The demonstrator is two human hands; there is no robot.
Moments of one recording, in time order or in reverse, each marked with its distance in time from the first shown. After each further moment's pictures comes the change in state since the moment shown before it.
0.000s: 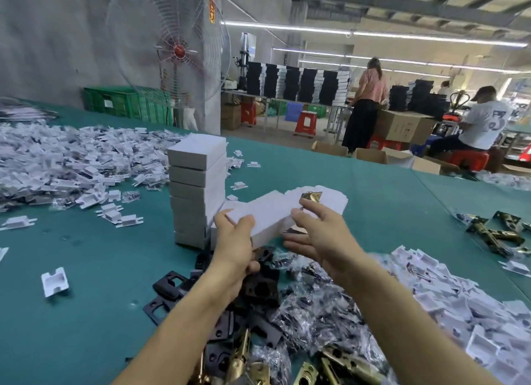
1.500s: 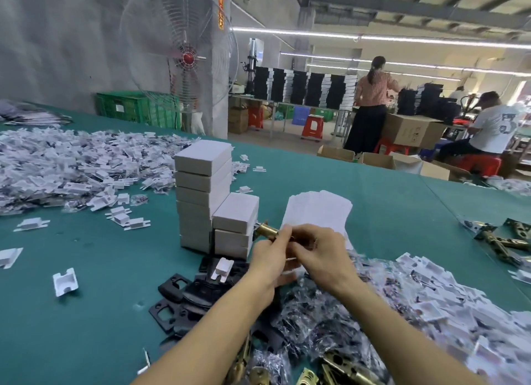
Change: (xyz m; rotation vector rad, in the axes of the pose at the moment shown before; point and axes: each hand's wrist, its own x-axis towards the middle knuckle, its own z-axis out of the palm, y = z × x) left_hand -0.008 -0.012 0.044 -0.039 -0.101 -0.225; right_hand 0.014 0.035 -0.014 -0.638 -0.015 -0.541
